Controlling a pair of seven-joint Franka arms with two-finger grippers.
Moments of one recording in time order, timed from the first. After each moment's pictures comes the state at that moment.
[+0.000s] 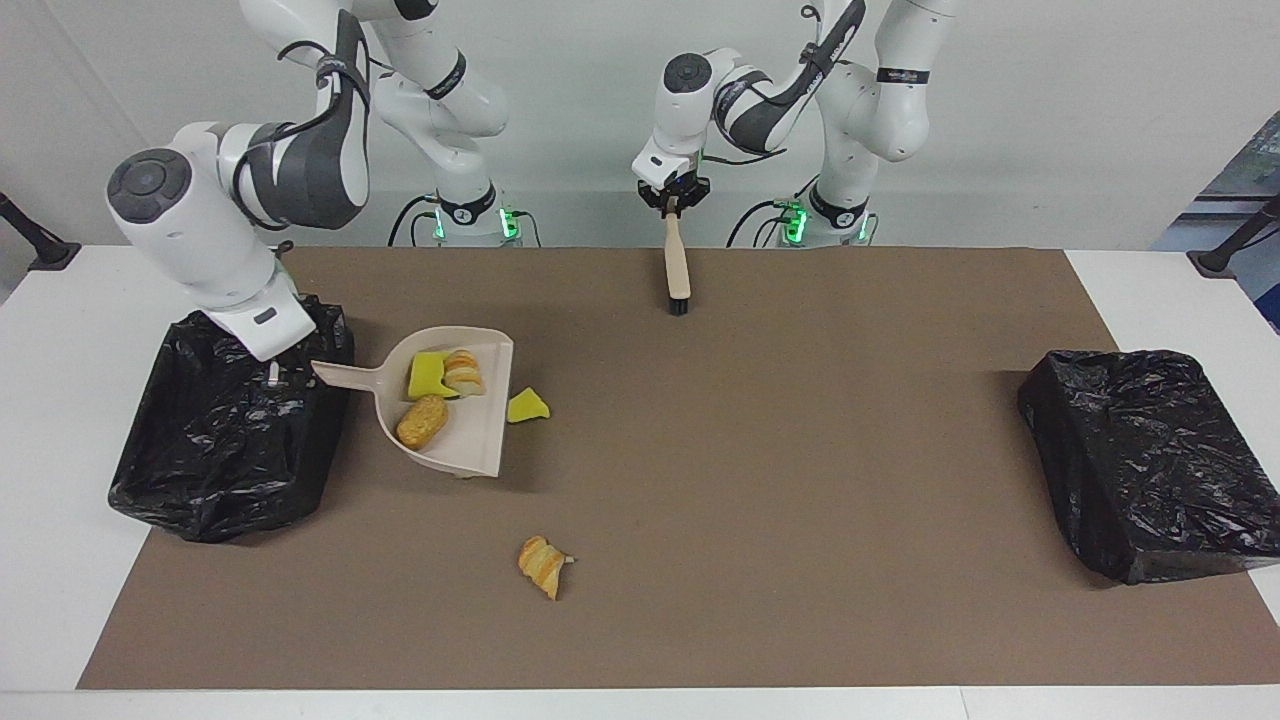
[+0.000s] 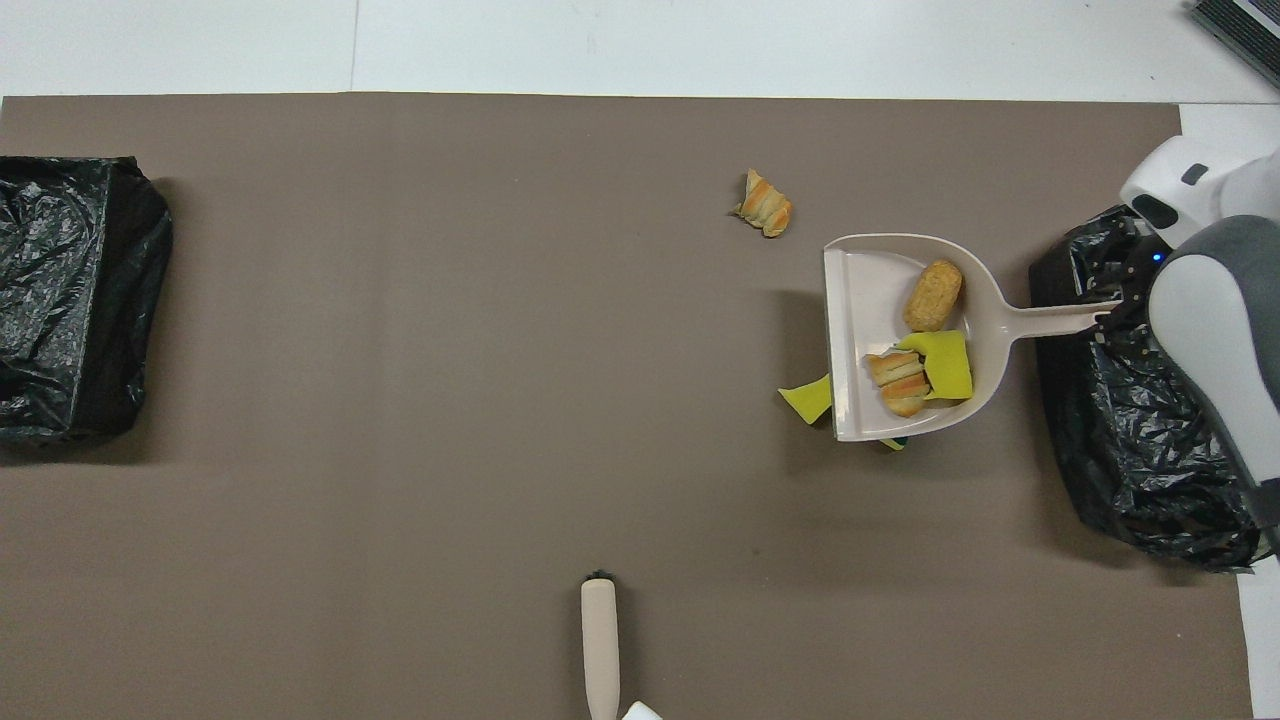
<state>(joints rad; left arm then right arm) -1.15 -0.28 -0.05 -2.57 -0.29 2.21 -1.00 -0.21 0.23 0.08 -1.60 -0.07 1.73 -1.65</state>
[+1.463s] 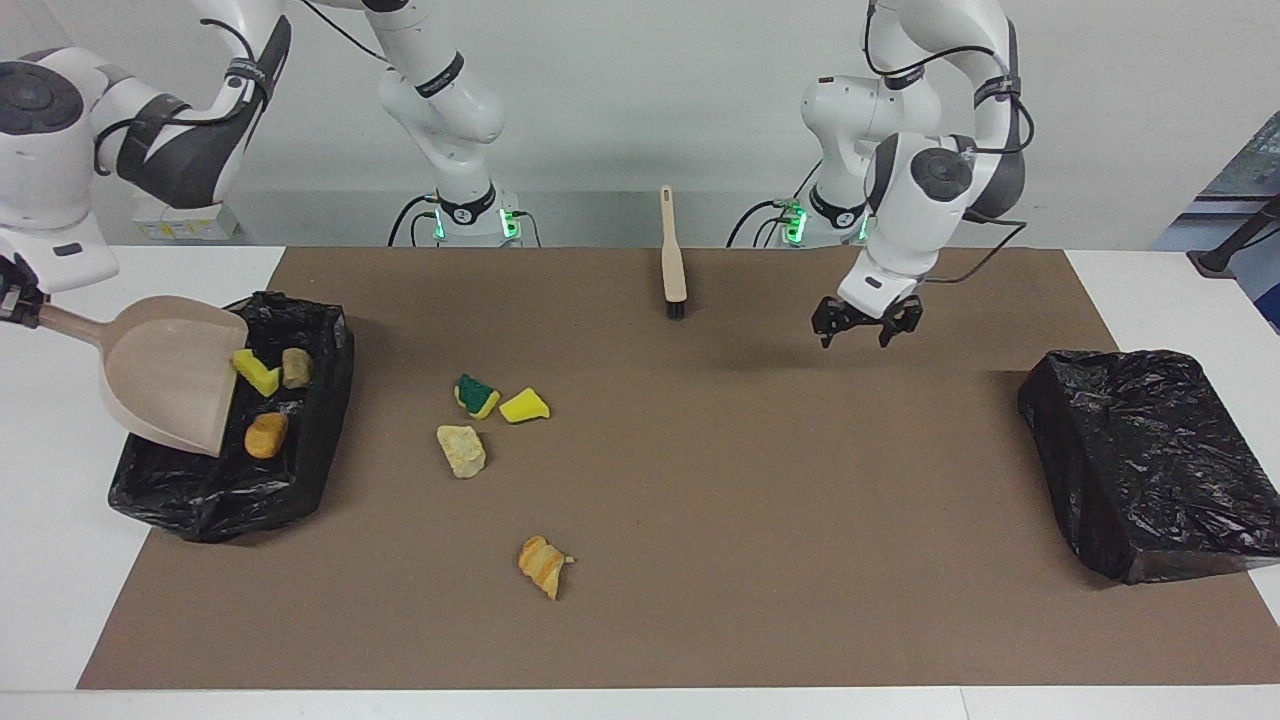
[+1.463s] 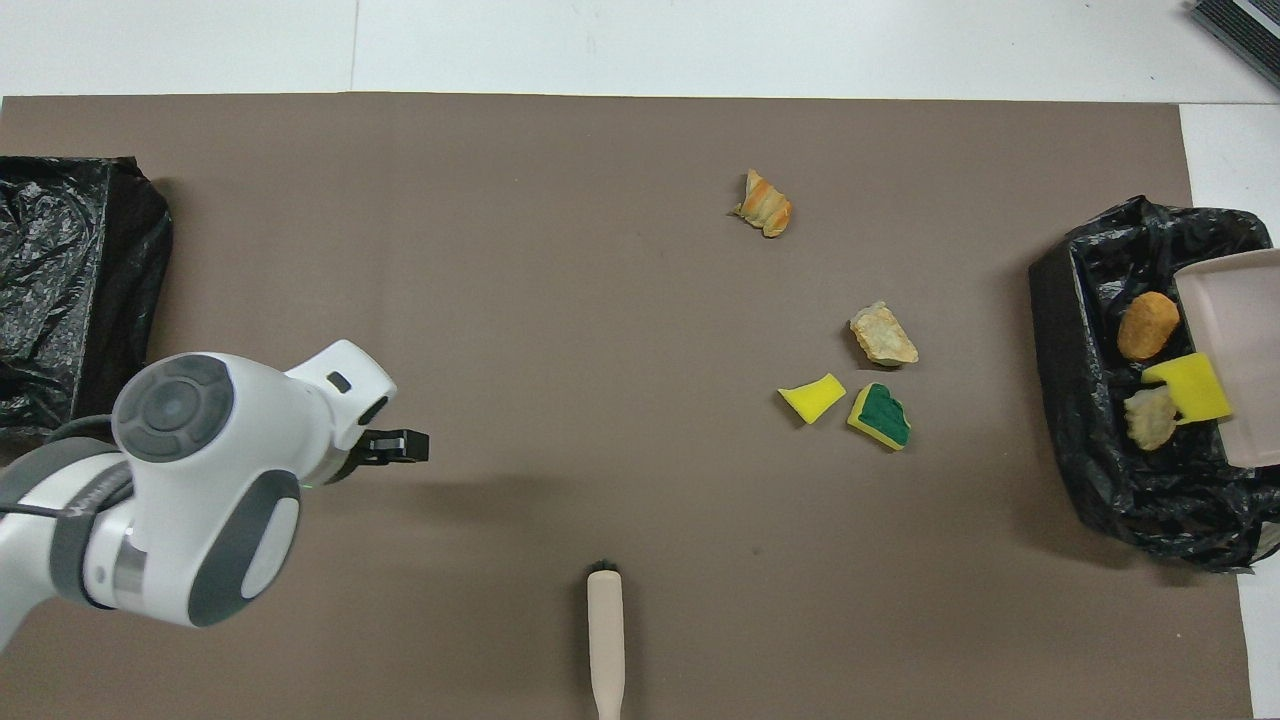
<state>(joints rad) -0.21 -0.10 -0.01 -2.20 -0.01 2.09 -0.13 -0.43 0.16 0.10 -1.59 -0.74 1.89 -1.82</state>
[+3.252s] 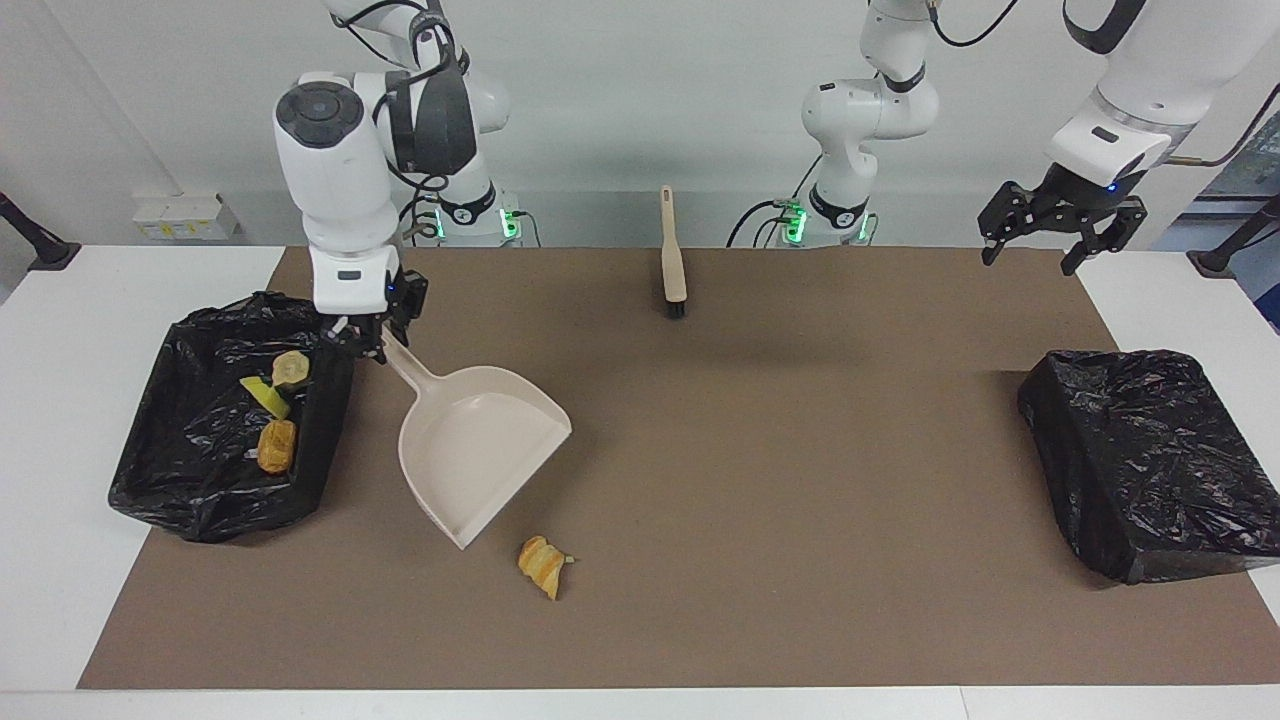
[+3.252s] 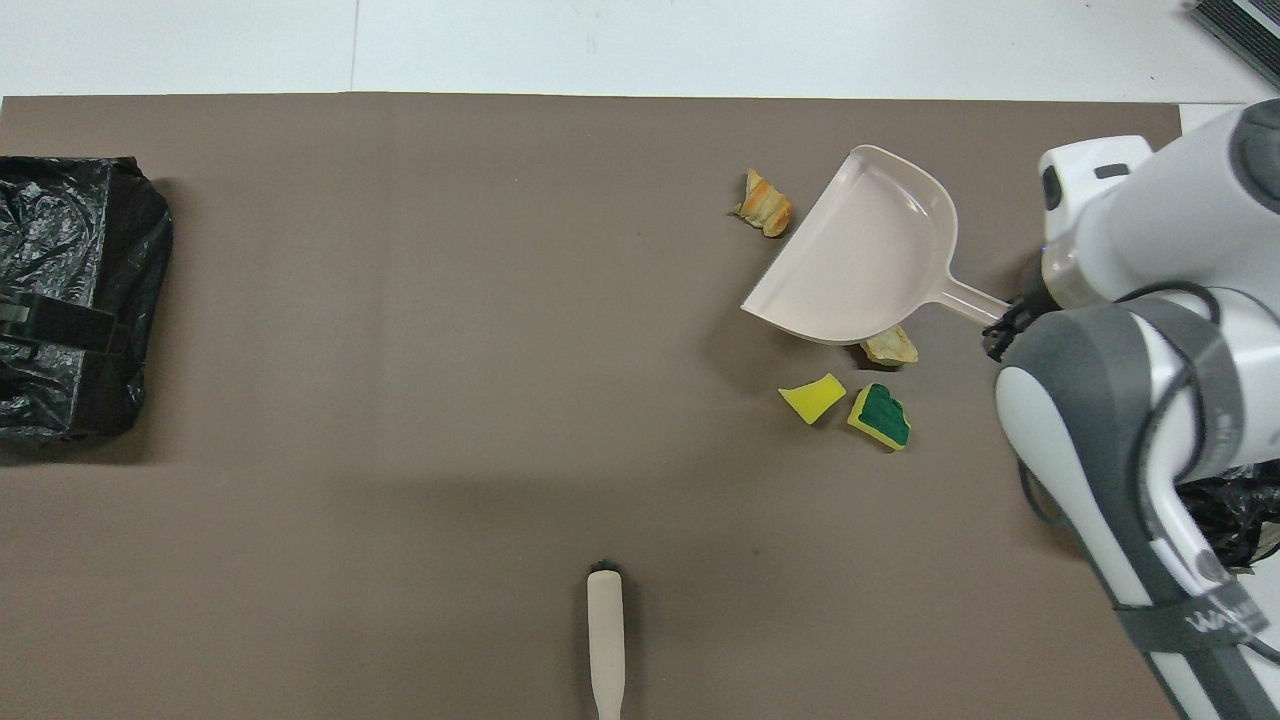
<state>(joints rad) -0.03 -0.01 -0.01 -1.52 -0.02 1.53 0.19 0.04 0.14 0.12 -1.70 -0.12 1.81 -0.66</state>
